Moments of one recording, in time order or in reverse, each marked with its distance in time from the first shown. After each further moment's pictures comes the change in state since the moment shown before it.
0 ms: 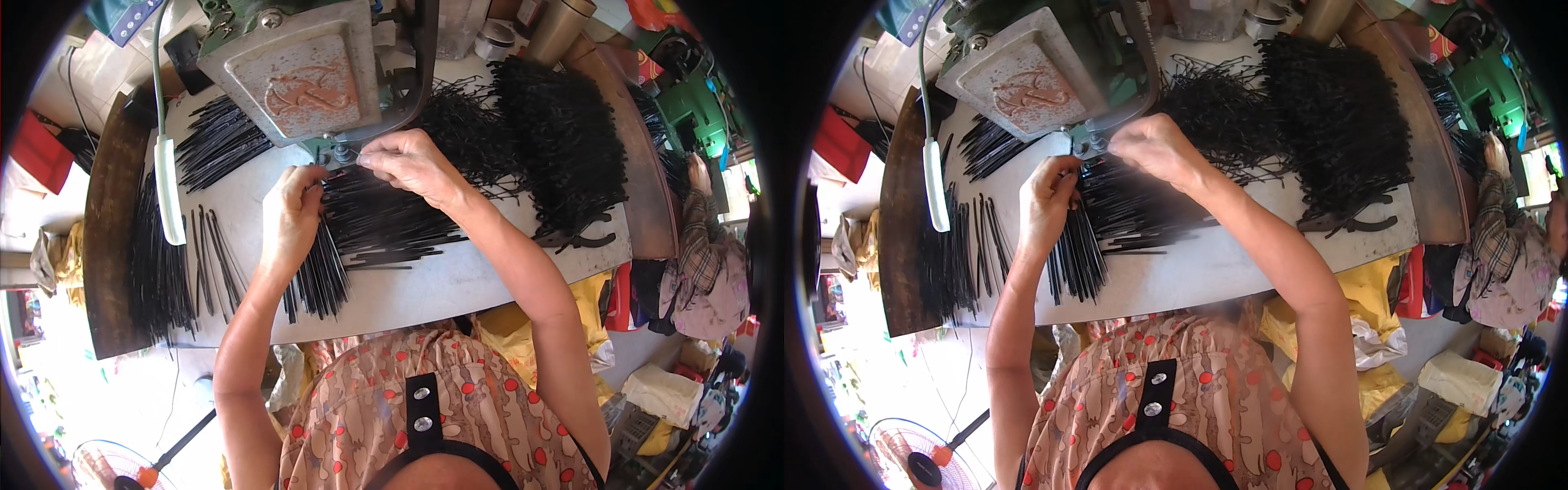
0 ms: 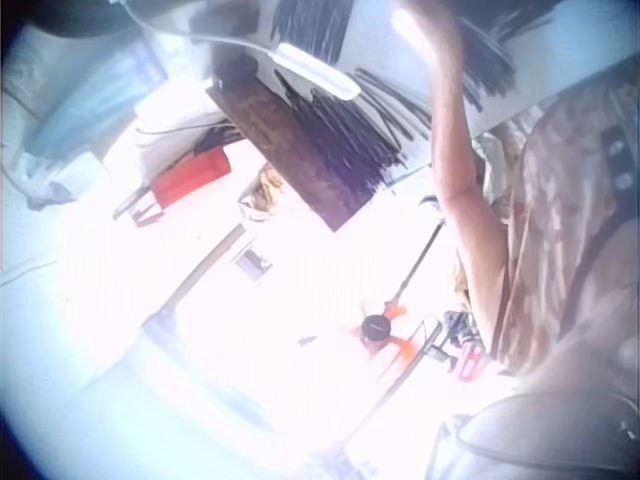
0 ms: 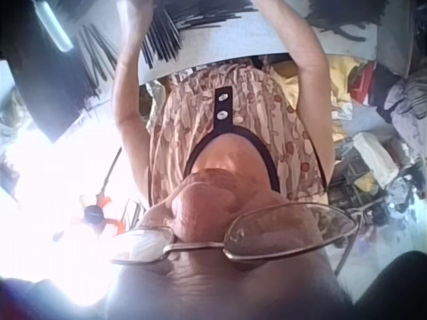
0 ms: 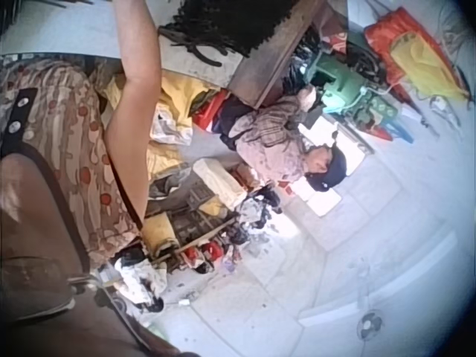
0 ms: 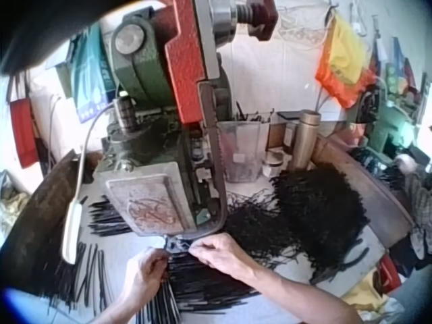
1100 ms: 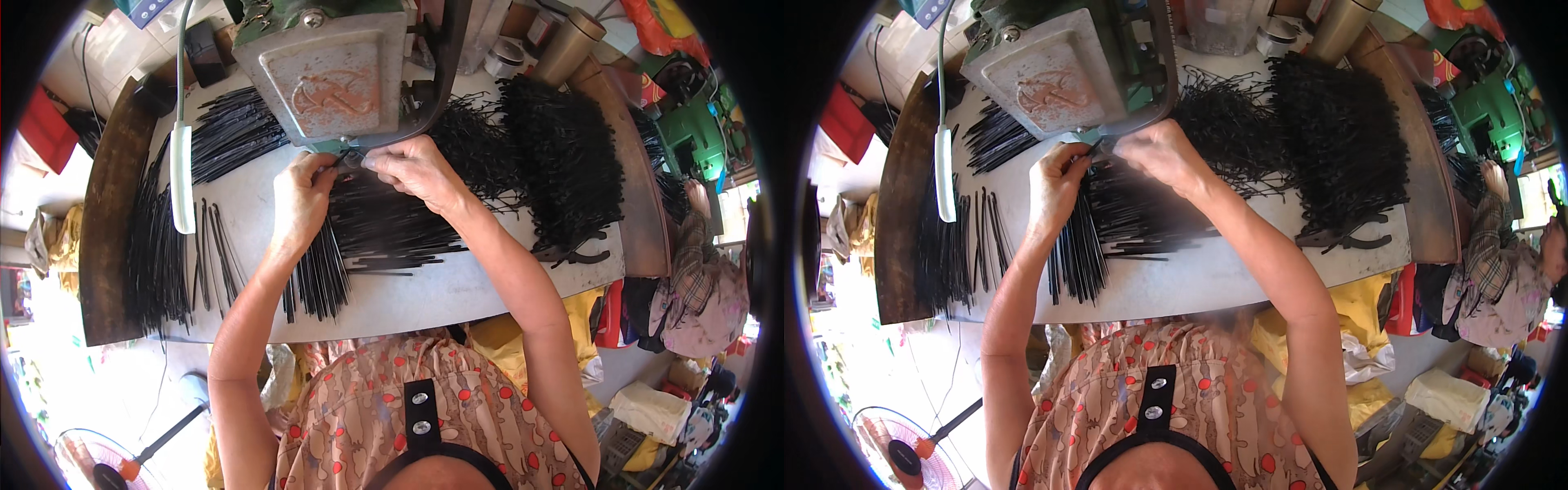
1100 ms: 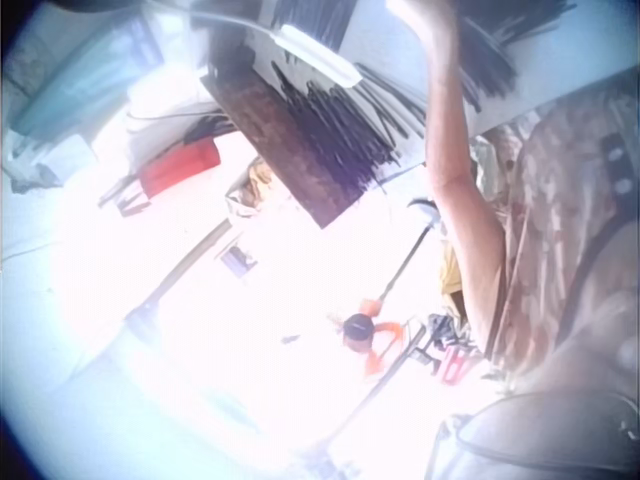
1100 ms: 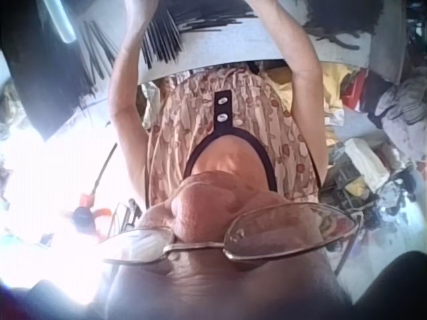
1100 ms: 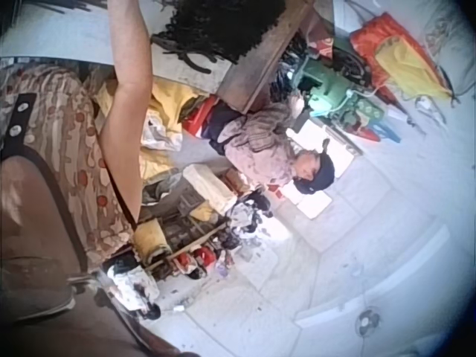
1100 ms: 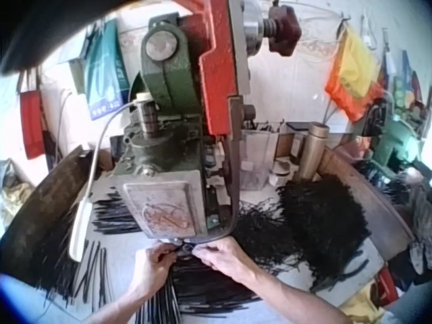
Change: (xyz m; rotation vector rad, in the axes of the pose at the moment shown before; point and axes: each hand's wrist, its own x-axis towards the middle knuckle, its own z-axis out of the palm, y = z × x) left_hand 0.021 -0.006 0.008 0.046 0.134 0.075; right_hand 0.004 -0.008 0.006 0.013 -0.006 -0.002
